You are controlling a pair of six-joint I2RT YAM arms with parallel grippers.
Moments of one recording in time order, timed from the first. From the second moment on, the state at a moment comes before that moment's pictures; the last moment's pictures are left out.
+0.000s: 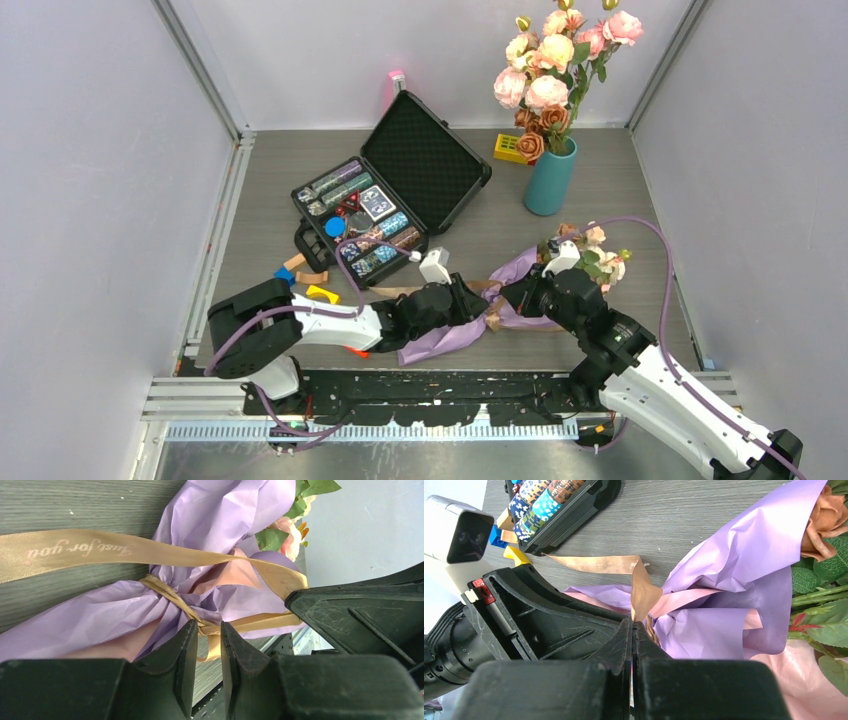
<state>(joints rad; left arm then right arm) -1.20 1.58 0.67 0.50 -0.30 -1.11 0.68 0.52 0.43 -0.38 0.09 0.70</state>
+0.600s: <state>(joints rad) -1.22 1.65 0.67 0.53 -0.37 -1.22 0.68 0.51 0.43 -0.39 0.09 0.70</state>
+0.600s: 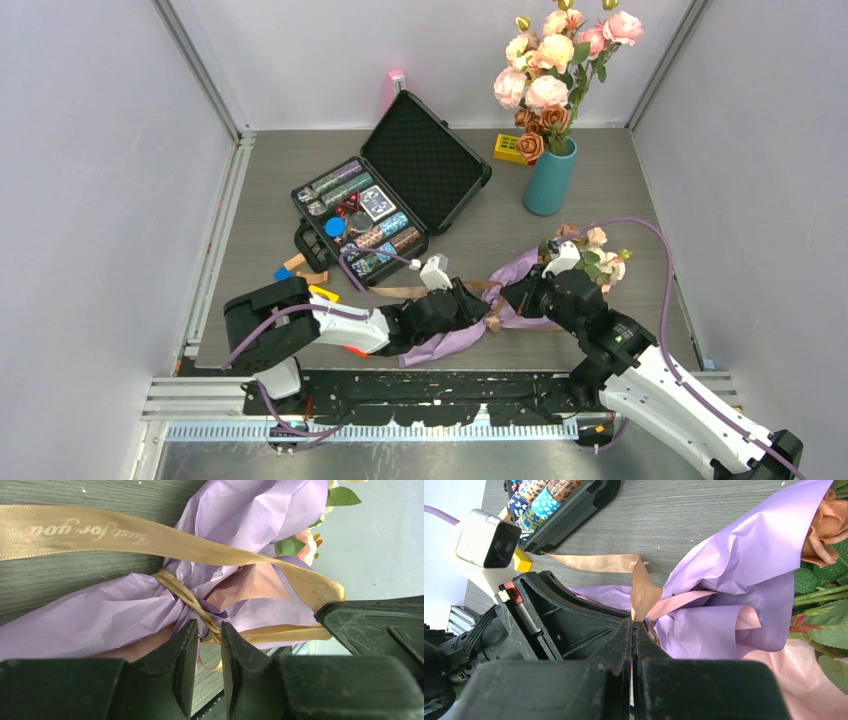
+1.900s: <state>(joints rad) -1.23 1.80 0.76 0.63 -0.38 -1.25 0.68 0.55 0.38 -0.28 -0.07 0.71</state>
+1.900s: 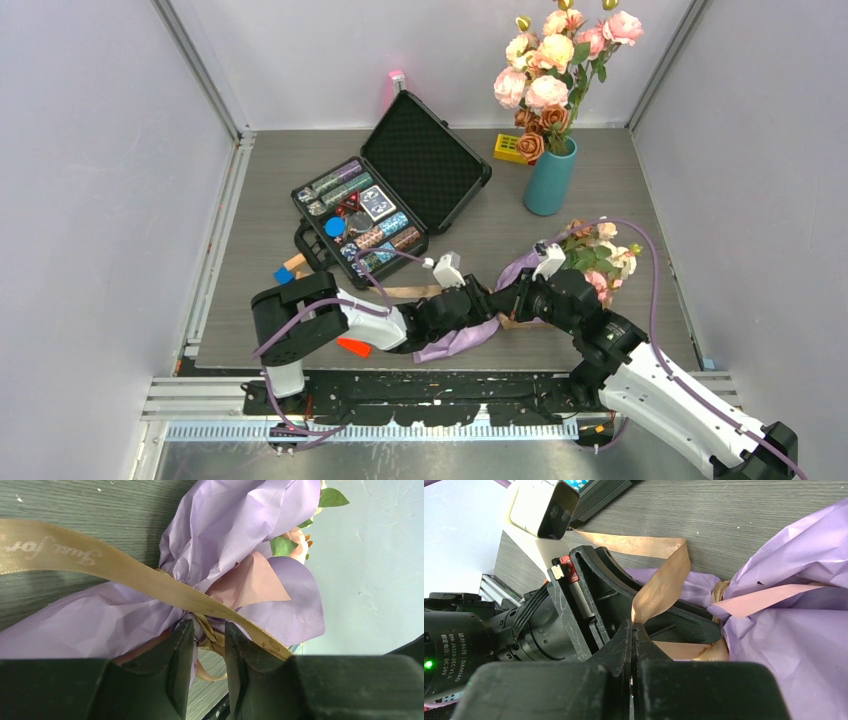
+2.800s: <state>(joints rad) -1.23 1.87 0.78 0.69 -0.37 -1.27 0.68 0.53 0.36 -0.26 -0.12 0.71</state>
